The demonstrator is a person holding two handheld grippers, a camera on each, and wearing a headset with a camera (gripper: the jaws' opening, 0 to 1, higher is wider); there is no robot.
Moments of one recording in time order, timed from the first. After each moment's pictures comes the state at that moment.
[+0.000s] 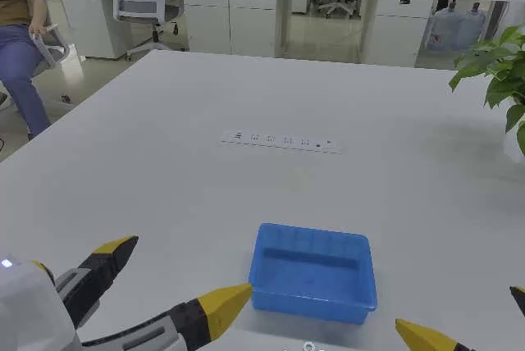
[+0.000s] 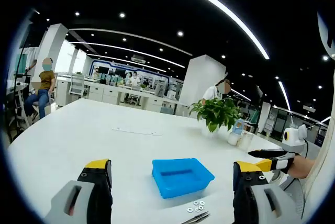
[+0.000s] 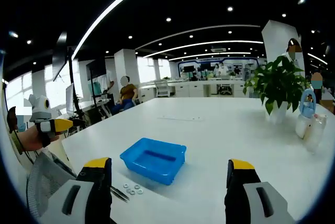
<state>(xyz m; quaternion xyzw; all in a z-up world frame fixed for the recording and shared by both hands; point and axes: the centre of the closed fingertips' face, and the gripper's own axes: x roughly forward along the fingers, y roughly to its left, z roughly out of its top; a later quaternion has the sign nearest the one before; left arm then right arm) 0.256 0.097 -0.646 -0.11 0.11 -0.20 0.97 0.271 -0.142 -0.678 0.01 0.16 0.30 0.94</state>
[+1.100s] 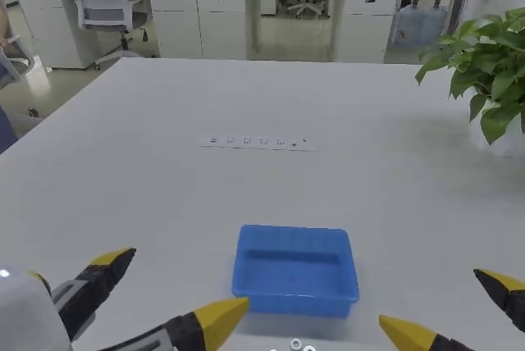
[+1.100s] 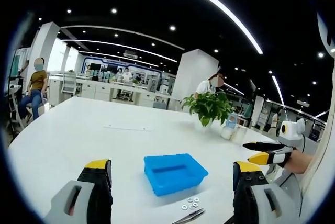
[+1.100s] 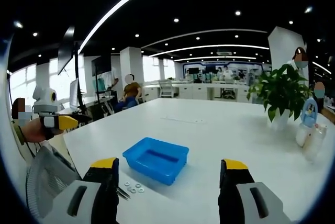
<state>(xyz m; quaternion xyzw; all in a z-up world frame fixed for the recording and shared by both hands) 0.255 0.085 -0.646 -0.10 0.12 -0.23 0.96 0.273 -0.140 -0.669 -0.01 0.15 0.30 0.94</state>
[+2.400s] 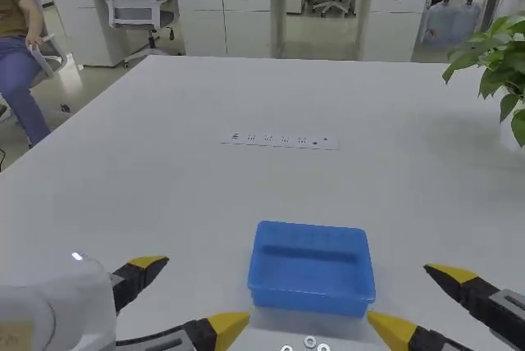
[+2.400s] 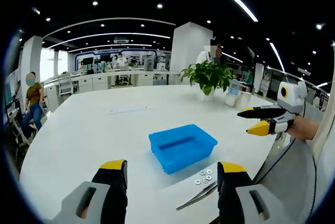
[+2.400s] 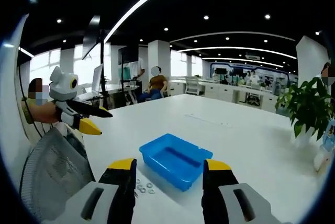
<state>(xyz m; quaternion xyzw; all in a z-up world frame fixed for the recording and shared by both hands) 0.249 0.082 -0.696 0.03 0.23 -0.25 0.94 0.275 -0.090 -0.685 -0.07 0.14 0.42 0.89</state>
